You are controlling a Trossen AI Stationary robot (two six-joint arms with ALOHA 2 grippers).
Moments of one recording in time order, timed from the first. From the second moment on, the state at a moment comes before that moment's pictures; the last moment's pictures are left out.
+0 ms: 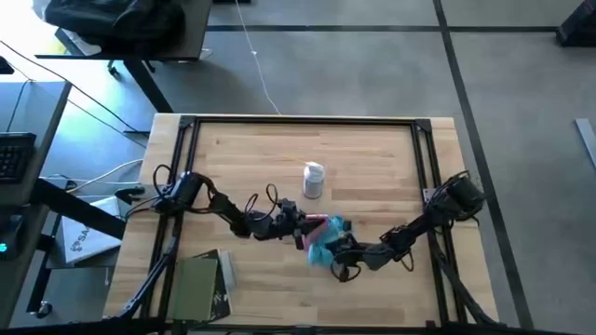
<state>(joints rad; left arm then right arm) -0.27 2.18 0.84 1.46 -0.51 -0.65 0.59 1.93 0.61 0.97 0.68 -0.03</state>
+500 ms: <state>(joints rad) -0.29 2.18 0.87 1.43 -0.56 -0.68 0.46 1.98 0.75 0.97 0.70 -0.27</state>
